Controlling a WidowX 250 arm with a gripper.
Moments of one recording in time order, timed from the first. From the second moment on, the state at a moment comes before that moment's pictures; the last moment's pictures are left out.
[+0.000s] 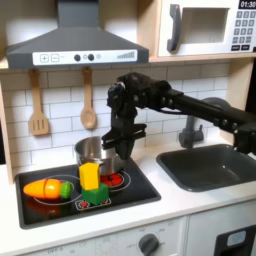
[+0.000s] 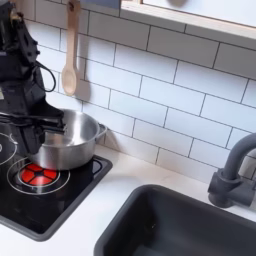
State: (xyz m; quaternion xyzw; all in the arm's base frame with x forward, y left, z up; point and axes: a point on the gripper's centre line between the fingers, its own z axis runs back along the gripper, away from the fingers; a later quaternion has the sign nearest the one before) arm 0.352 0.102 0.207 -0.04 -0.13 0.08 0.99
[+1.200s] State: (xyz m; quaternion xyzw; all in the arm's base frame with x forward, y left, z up) arm 0.326 0.090 0.235 -0.04 -0.14 0.08 0.99
